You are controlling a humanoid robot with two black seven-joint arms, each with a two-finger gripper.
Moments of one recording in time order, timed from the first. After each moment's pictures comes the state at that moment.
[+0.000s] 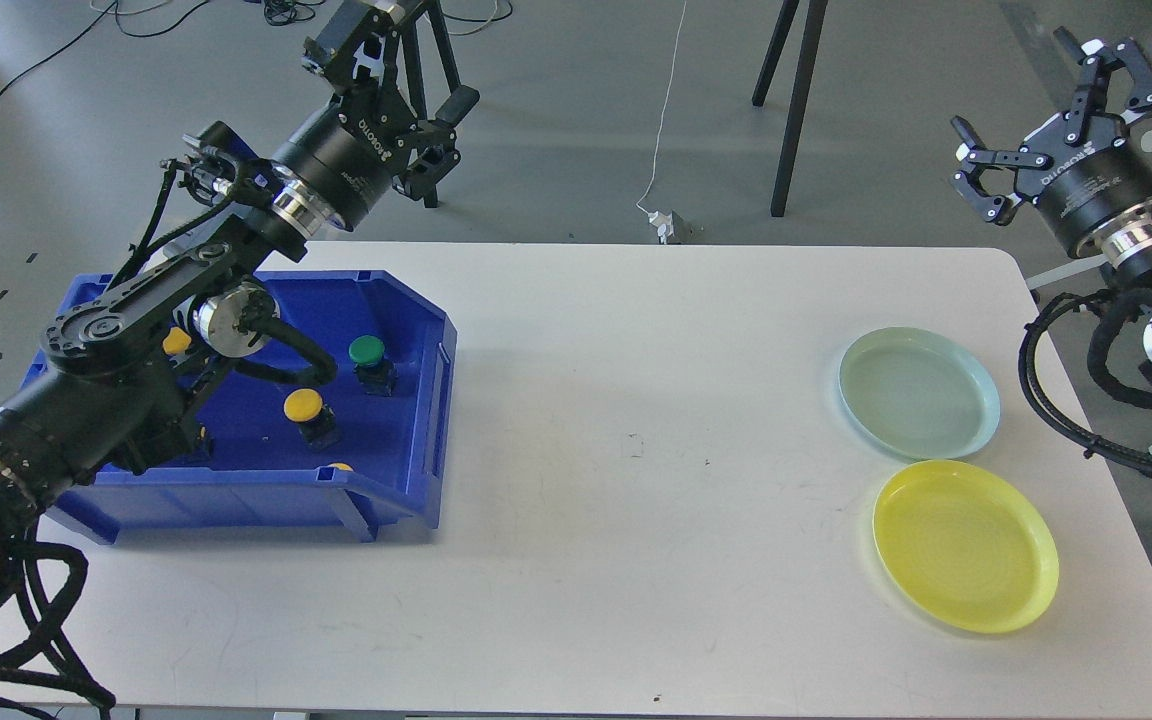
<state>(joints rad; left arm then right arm) -0.89 0.30 -0.61 -0.80 0.39 -0.40 -0.49 0.79 -0.49 0.75 0.75 0.10 0.49 0.23</state>
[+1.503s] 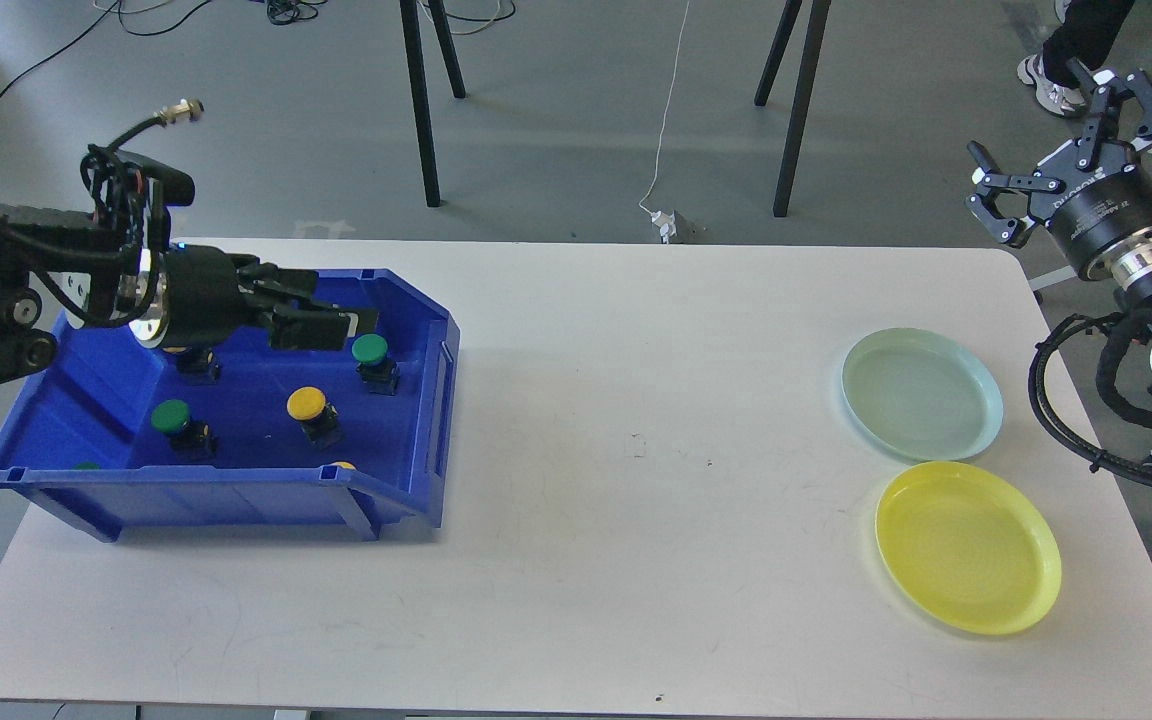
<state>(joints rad) -1.46 0.70 0.72 -1.10 1.24 -0.06 -0.49 0.74 -0.54 0.75 0.69 0.10 0.49 0.24</state>
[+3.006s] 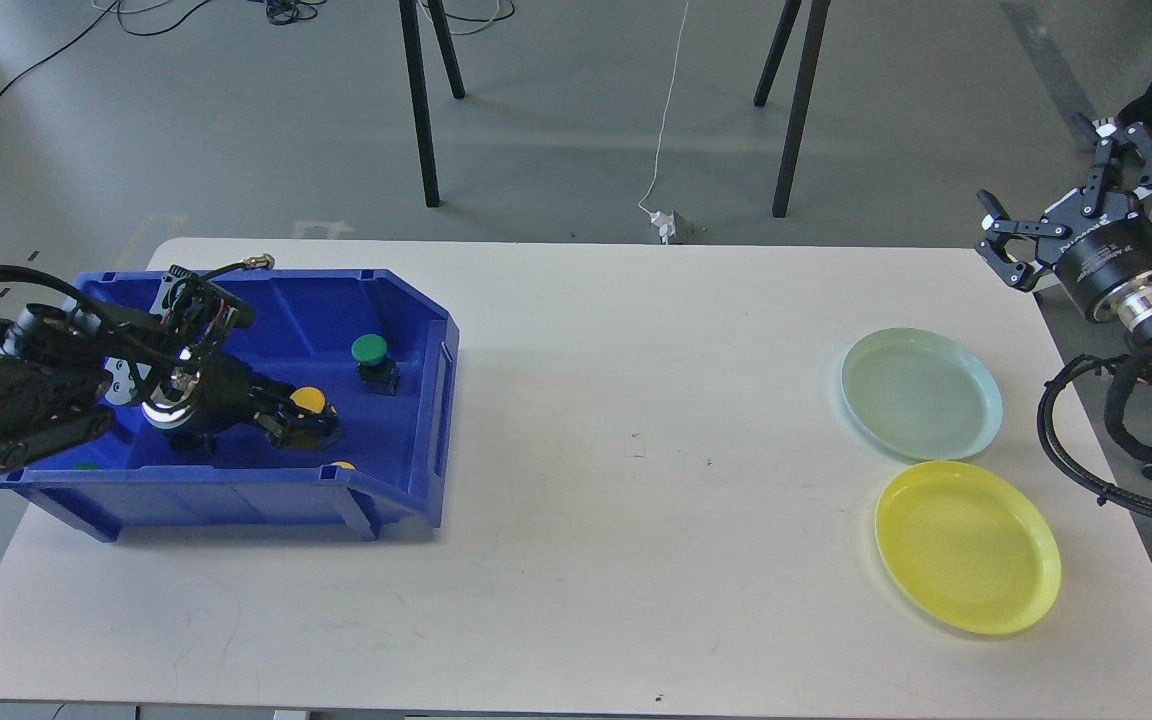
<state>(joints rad) -1.23 0.51 0.75 -0.78 1.24 -0.11 -0.49 0.69 -0.55 0.75 0.67 0.10 0.49 0.24</state>
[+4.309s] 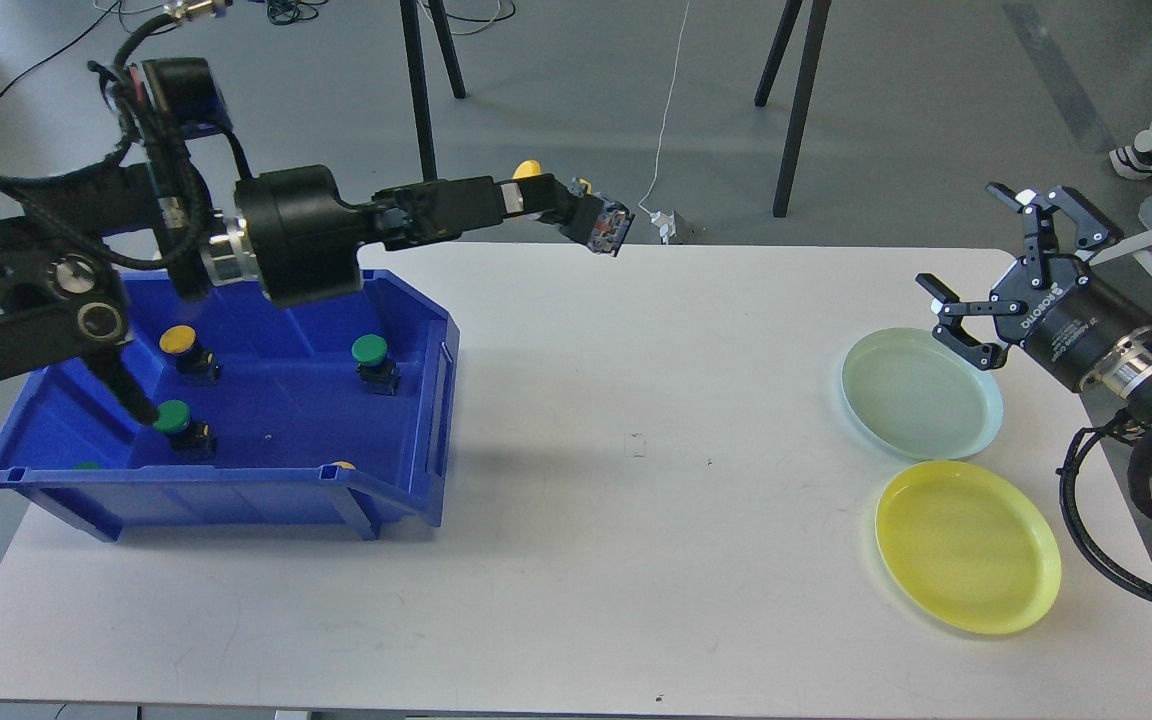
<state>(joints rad) -1.28 0.68 0.05 -1.50 0.87 0.00 -0.49 0.51 -0.75 0.67 1.13 -0.08 0.49 0.23</state>
